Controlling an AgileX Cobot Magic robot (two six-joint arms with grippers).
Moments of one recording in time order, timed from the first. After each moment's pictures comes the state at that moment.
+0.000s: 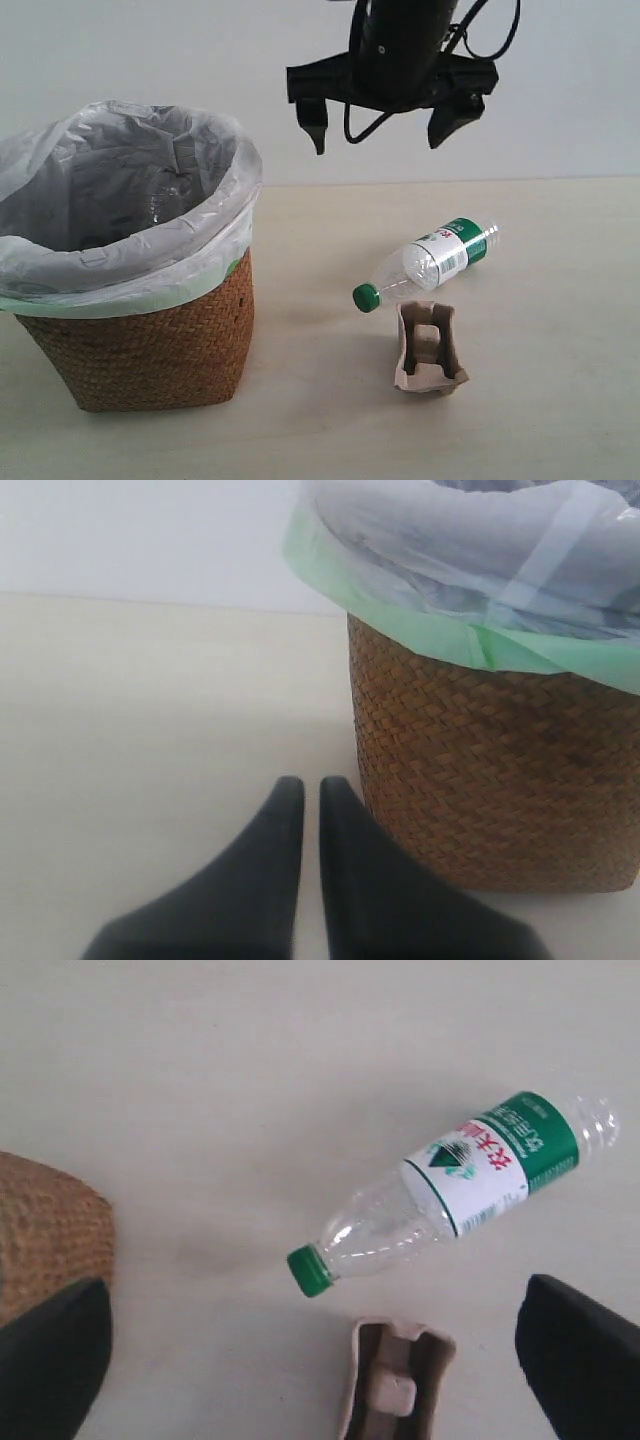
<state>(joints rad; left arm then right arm) 0.06 0.00 0.00 -0.22 0.31 0.15 0.61 1.93 -1.94 -0.20 1.20 0.52</state>
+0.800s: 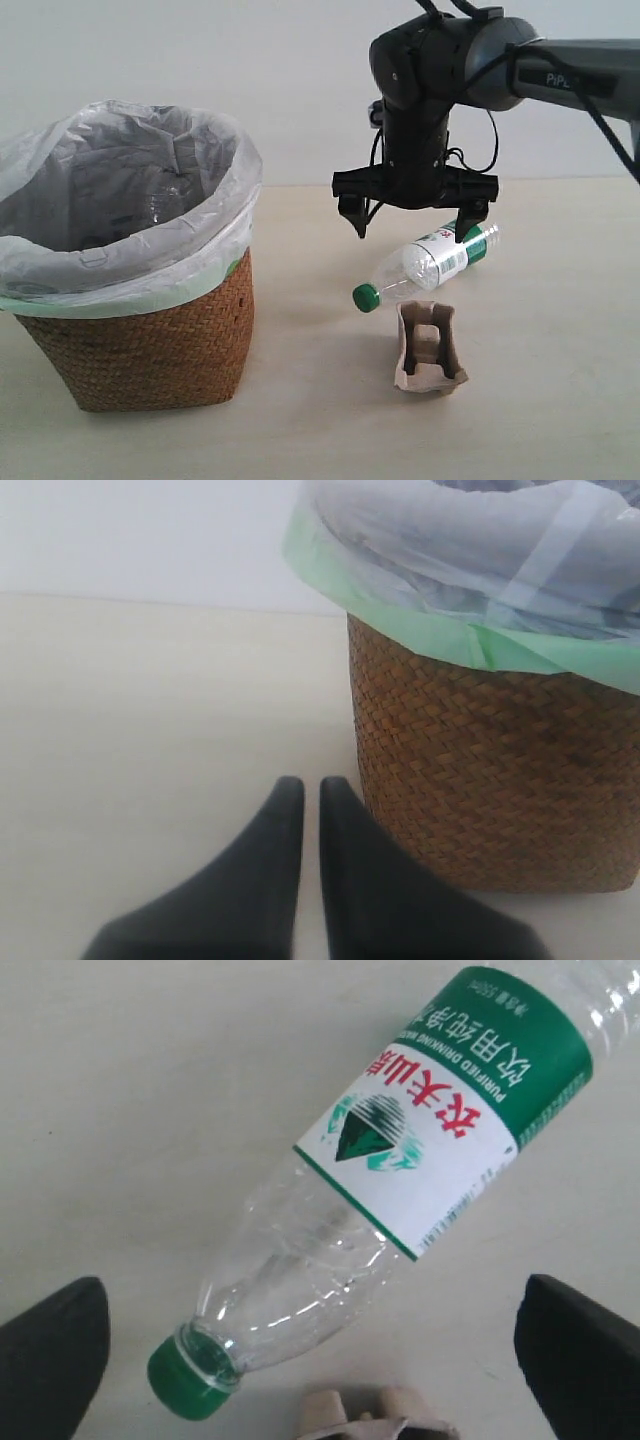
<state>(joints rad) 0.06 0.00 0.00 -0.22 0.31 0.15 0.50 2.20 -1.94 -0.21 1.16 0.69</state>
